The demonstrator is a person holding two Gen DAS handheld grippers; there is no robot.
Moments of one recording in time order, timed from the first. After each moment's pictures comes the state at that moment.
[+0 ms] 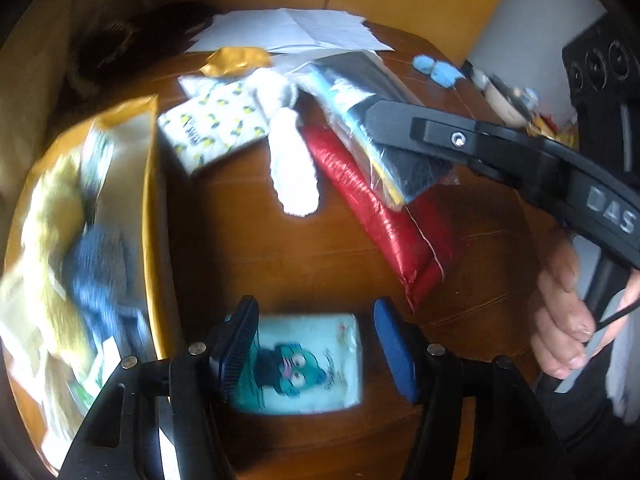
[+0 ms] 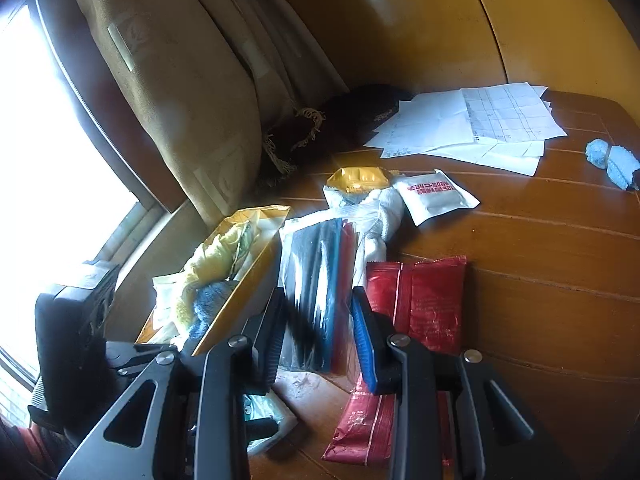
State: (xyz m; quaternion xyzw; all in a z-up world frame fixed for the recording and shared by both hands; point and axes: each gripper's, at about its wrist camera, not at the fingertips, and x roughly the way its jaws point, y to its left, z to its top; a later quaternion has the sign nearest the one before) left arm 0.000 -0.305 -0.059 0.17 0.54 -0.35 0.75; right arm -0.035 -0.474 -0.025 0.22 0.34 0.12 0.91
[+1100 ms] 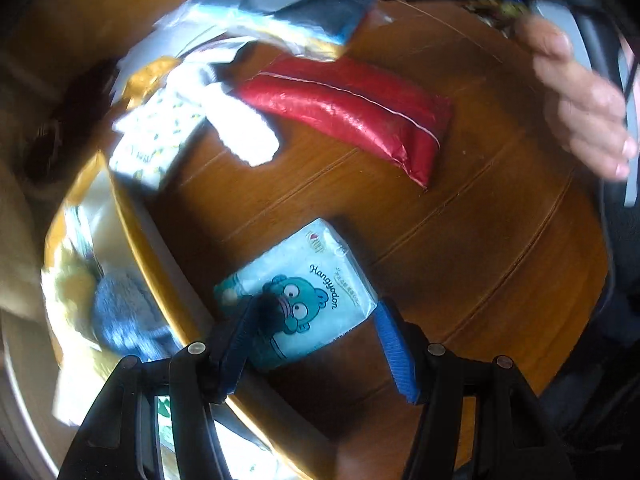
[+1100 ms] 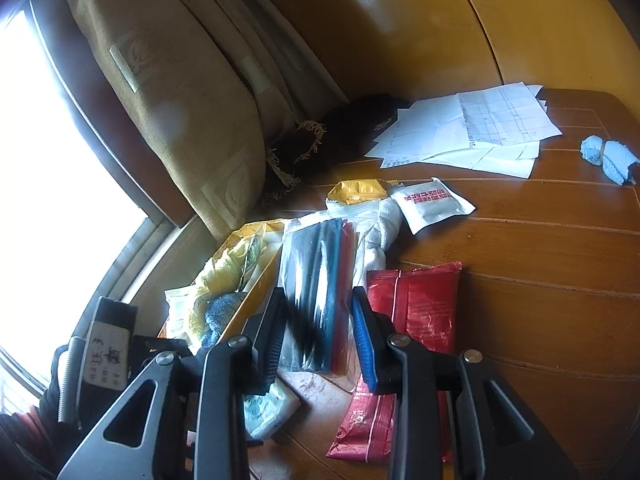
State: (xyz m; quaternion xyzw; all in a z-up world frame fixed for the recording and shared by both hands) left arm -0.029 -0.318 -0.074 0.42 0.46 -0.42 0.66; right arm -0.042 -0.487 -0.020 0.24 0.33 0.12 0.90
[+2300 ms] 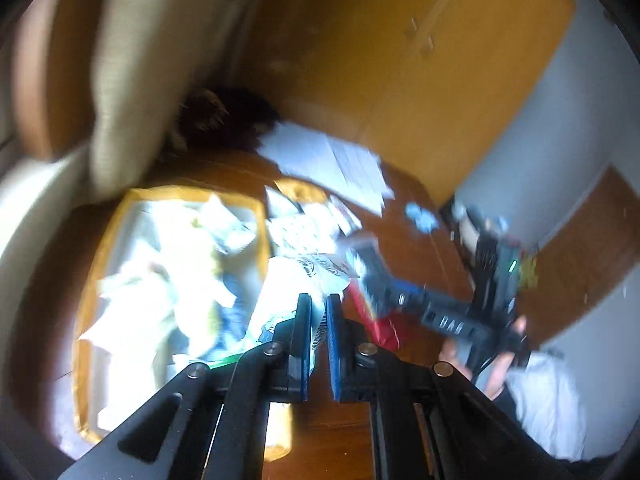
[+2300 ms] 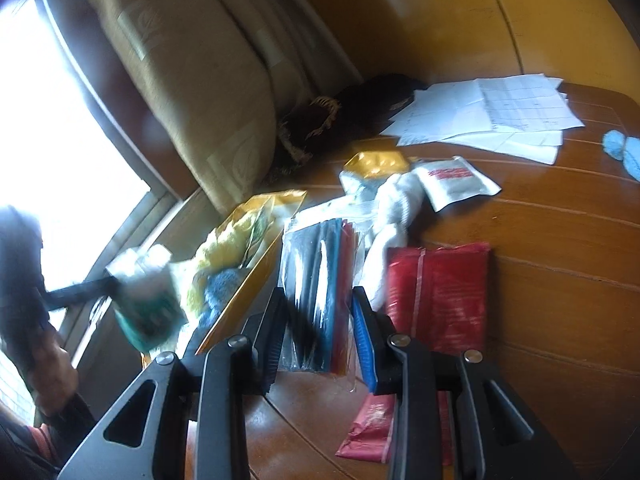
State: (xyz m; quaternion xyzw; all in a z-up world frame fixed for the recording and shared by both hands) left arm 0.002 -0.151 0.069 -0.07 0.42 -0.36 0.83; right arm -0.035 -0.460 -0.036 0.22 0.35 0.15 0.90
